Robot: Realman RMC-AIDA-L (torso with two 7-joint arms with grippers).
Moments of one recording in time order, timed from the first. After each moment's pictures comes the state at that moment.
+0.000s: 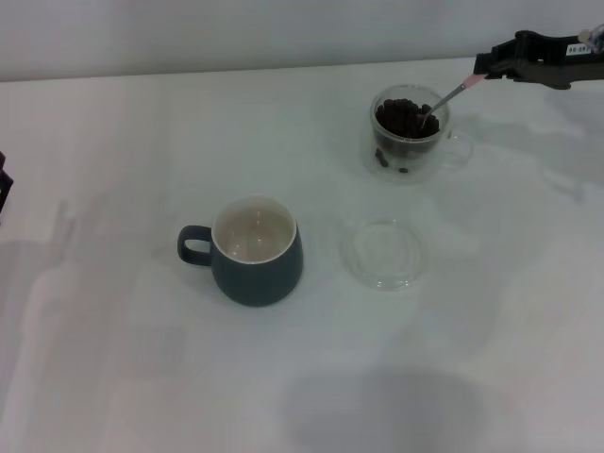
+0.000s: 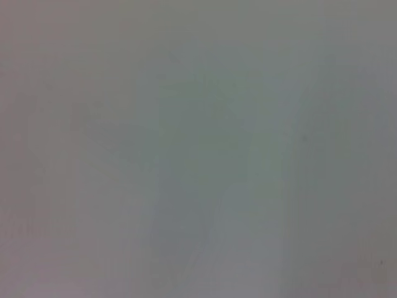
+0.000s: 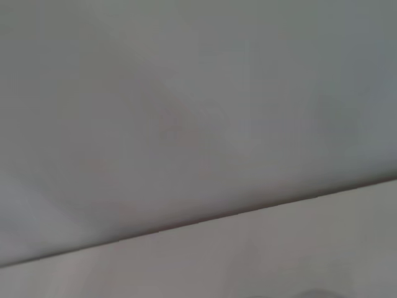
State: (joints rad) left arm -0.33 -2.08 2.66 0.19 -1.16 1.35 -0.20; right arm 0.61 1.91 -0.78 -0.76 1.01 1.17 -0.61
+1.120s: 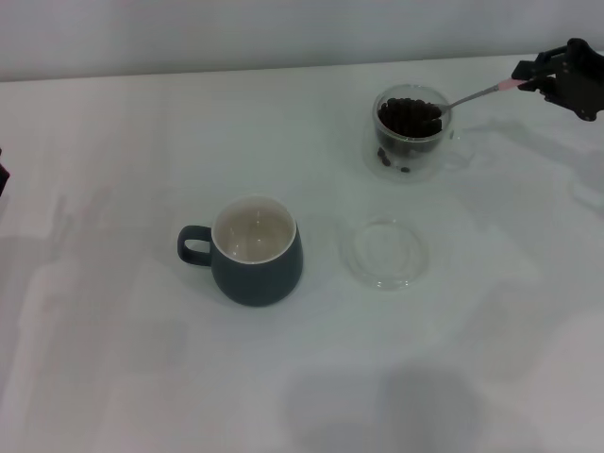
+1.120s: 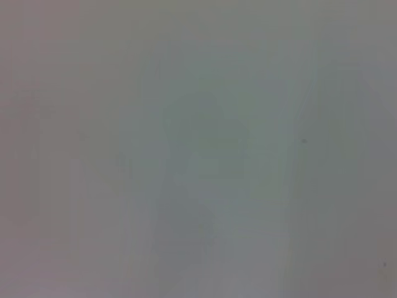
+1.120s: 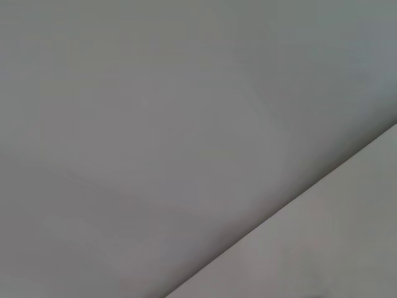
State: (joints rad) left arm -0.35 -2.08 2.66 0.16 -1.16 1.36 -0.20; right arm 0.56 1.89 -0.57 -0.56 1.12 1.16 -0.60
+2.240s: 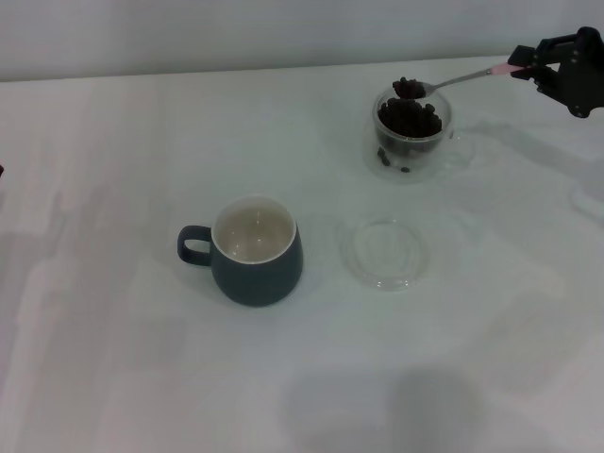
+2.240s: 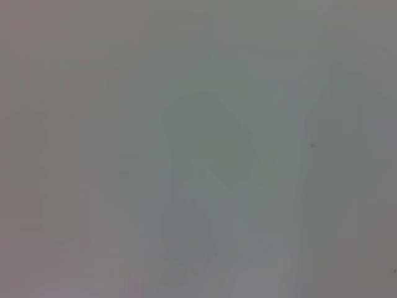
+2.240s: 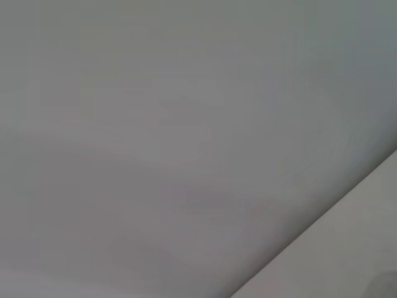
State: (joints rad) left arm -0.35 -2.08 2.66 0.16 -1.18 1.36 -0.20; right arm 0.53 1.86 -0.56 -0.45 1.31 1.29 -0.68
